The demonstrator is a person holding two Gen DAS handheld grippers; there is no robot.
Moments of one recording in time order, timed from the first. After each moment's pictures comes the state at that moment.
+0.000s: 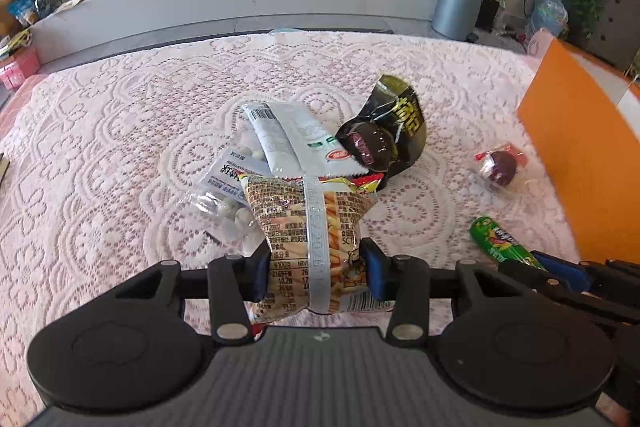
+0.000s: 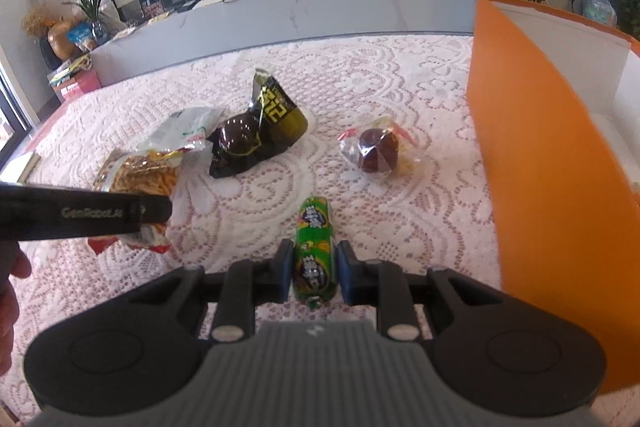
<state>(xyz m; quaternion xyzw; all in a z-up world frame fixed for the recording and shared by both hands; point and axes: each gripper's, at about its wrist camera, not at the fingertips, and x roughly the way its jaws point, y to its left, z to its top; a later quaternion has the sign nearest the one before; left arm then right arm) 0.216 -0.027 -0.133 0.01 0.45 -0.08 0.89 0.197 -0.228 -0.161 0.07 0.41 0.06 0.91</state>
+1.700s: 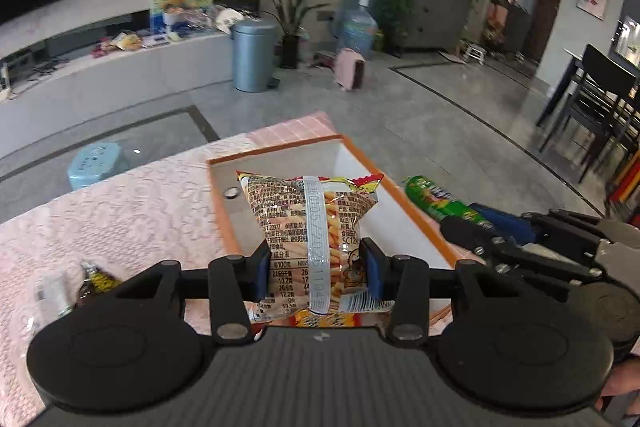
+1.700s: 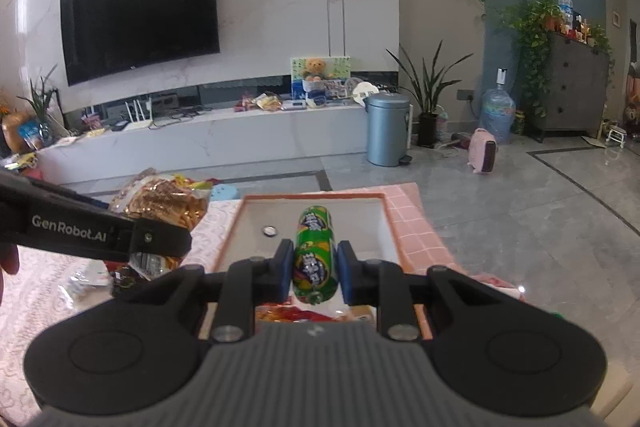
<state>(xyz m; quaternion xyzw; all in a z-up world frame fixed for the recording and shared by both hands) 0.165 -0.246 0.008 0.06 0.37 -0.33 0.87 0.057 -0.435 0.019 0.04 0.26 -0.06 0.96</state>
